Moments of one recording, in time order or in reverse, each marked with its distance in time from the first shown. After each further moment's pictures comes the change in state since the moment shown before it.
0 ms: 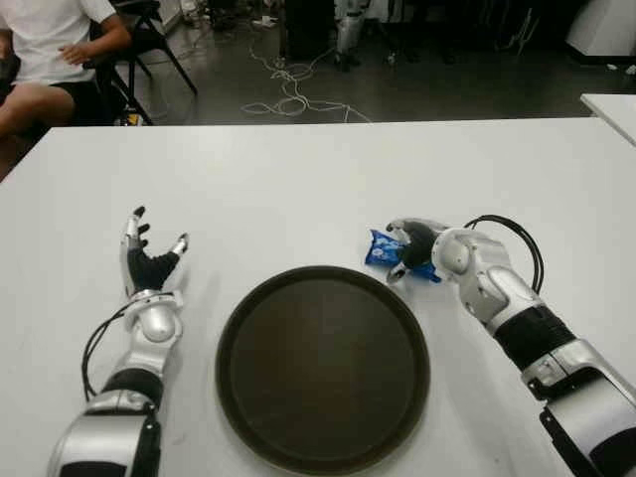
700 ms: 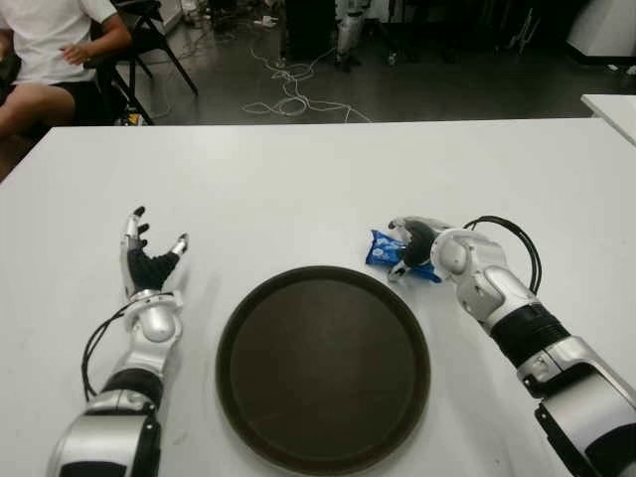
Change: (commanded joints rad) left arm 0.001 0.003 -0.003 -0.003 0.004 -0.001 0.004; right arm -0.011 -0.006 0.000 0.044 -0.009 0.022 -0.027
